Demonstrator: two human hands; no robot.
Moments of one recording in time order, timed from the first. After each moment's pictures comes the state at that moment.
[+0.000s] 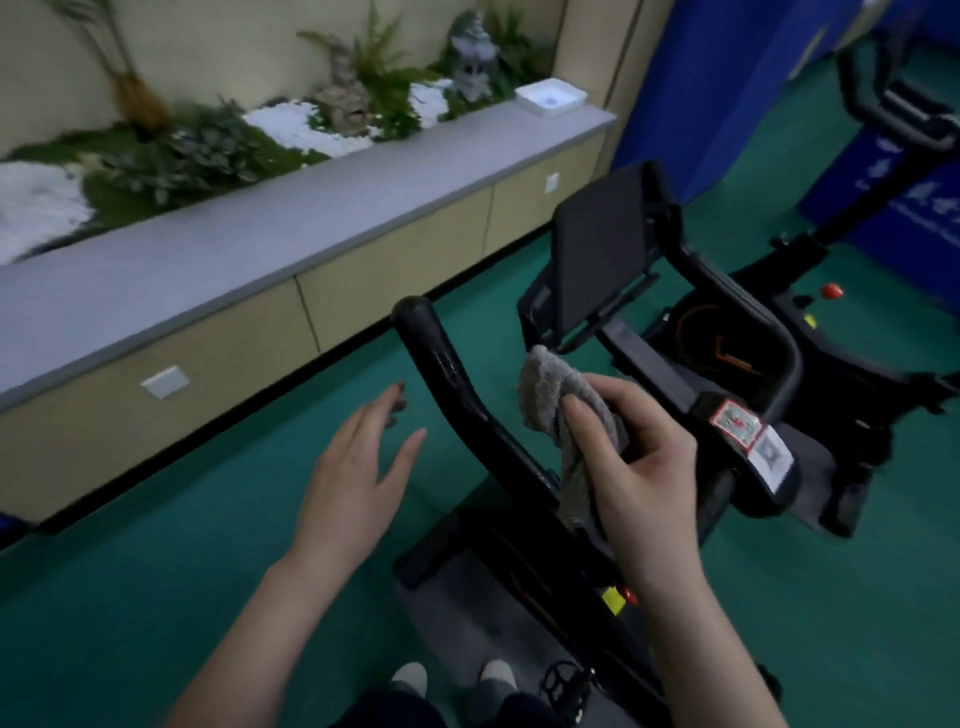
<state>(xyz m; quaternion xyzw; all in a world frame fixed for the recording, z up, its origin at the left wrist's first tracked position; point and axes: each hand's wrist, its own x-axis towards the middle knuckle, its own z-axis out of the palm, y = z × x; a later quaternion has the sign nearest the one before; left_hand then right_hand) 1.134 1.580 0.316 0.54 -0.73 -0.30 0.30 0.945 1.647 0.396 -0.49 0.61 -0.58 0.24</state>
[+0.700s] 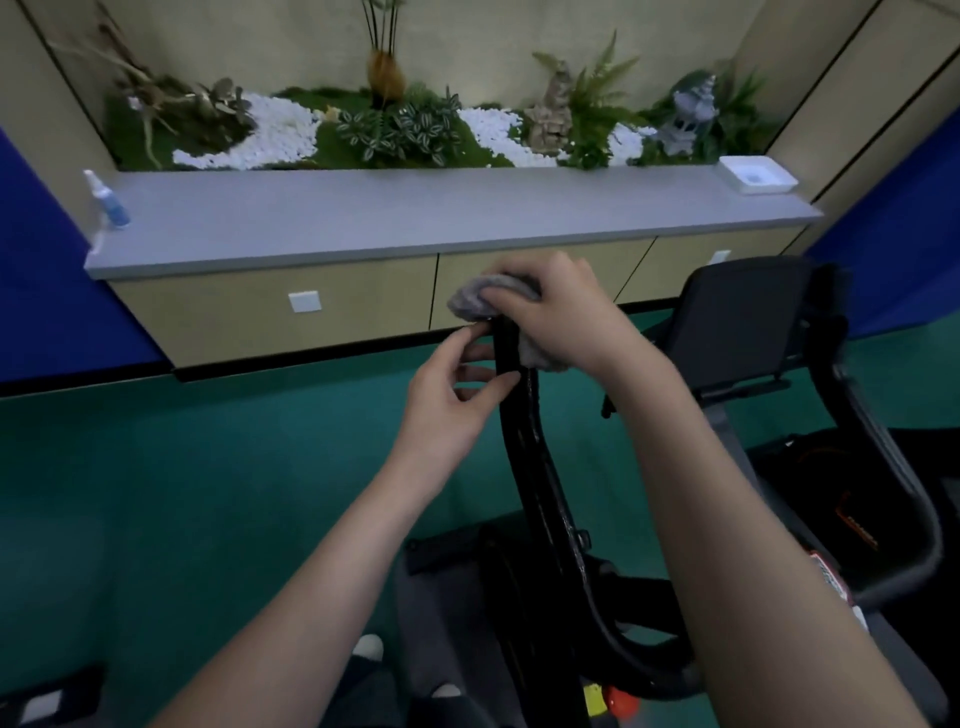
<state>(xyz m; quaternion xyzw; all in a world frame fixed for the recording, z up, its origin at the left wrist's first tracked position) 1.075 1.559 0.349 0.53 -0.42 -0.43 0.59 0.979 1.484 0.438 -0.84 0.45 -0.19 0.22</state>
